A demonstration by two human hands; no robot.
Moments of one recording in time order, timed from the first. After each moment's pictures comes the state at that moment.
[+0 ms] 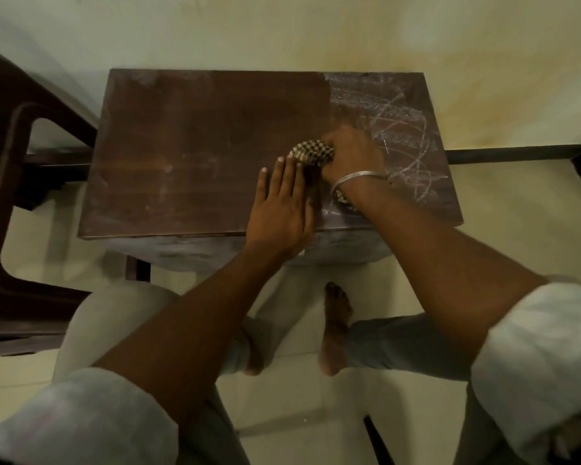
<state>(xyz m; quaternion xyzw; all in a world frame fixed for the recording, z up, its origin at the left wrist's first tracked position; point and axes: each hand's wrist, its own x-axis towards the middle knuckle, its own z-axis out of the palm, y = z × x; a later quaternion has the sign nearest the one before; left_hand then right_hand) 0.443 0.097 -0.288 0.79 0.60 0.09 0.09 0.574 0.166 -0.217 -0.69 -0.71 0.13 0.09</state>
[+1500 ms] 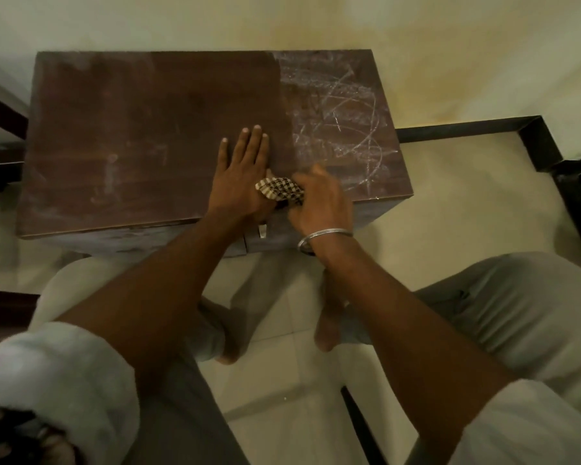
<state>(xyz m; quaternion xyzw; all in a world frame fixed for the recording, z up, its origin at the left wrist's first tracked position) 0.451 0.122 -0.283 0.82 0.56 0.03 0.09 0.587 0.064 -0.241 -0.72 -0.67 0.14 0.16</state>
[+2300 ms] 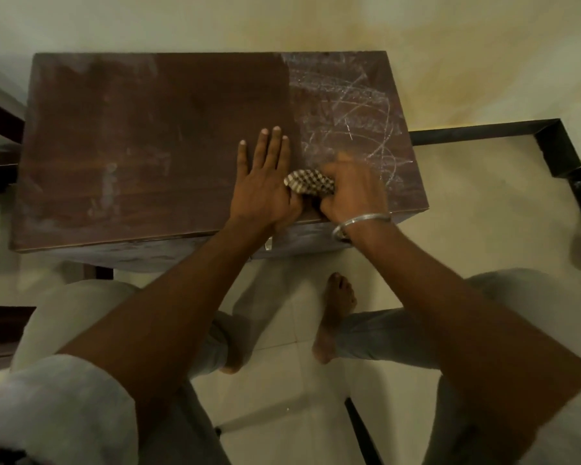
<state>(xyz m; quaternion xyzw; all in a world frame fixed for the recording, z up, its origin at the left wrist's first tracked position) 0.478 0.130 -0.284 0.81 0.57 0.05 0.10 0.628 0.105 -0.235 -0.69 -0.70 0.12 0.11</state>
